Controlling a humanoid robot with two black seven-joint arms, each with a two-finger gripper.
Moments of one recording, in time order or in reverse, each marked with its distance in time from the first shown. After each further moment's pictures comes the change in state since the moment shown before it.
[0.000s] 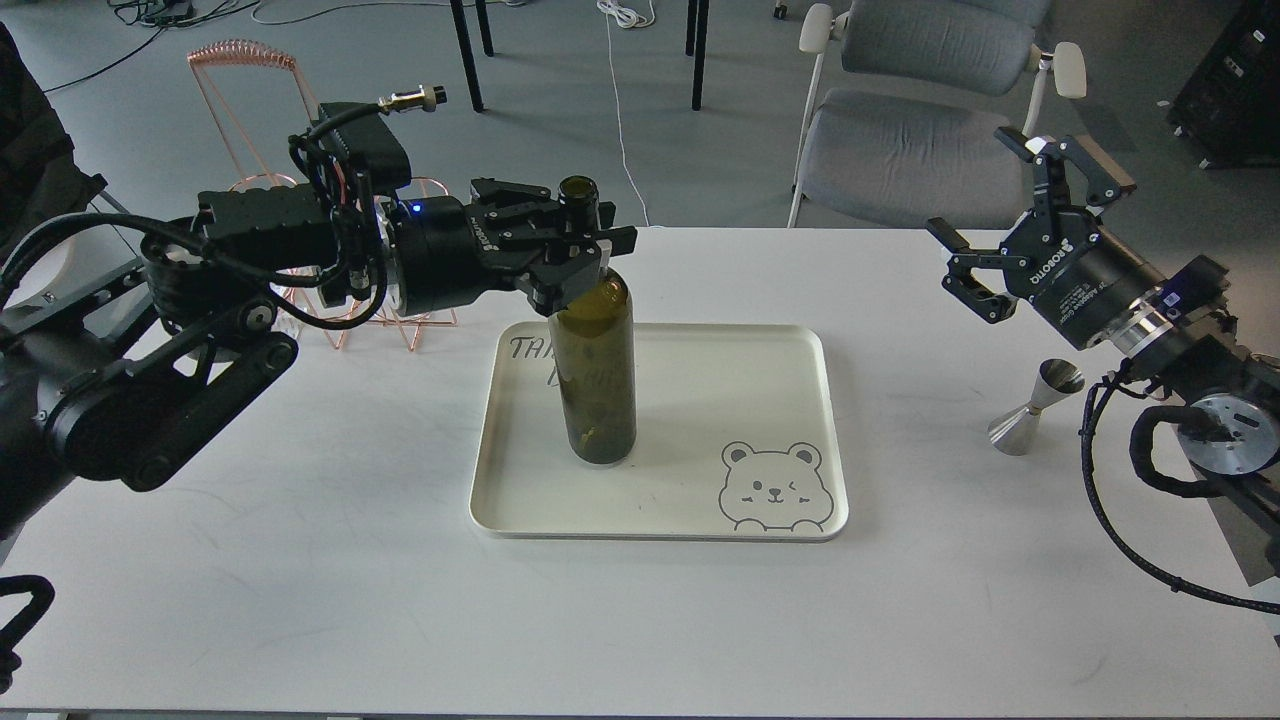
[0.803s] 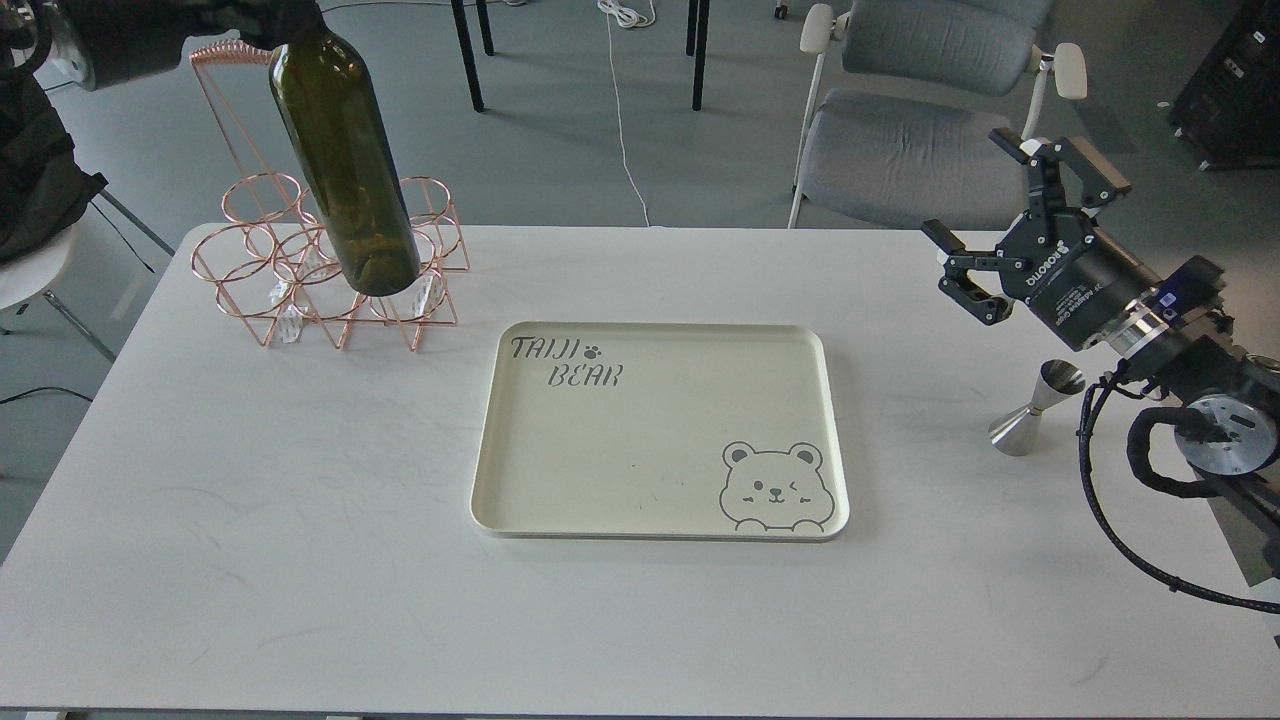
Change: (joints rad) left arm -0.248 0.327 0.003 0.305 -0.221 -0.038 0.000; right arm -0.001 0.004 0.001 0.000 -0.015 0.000 0.000
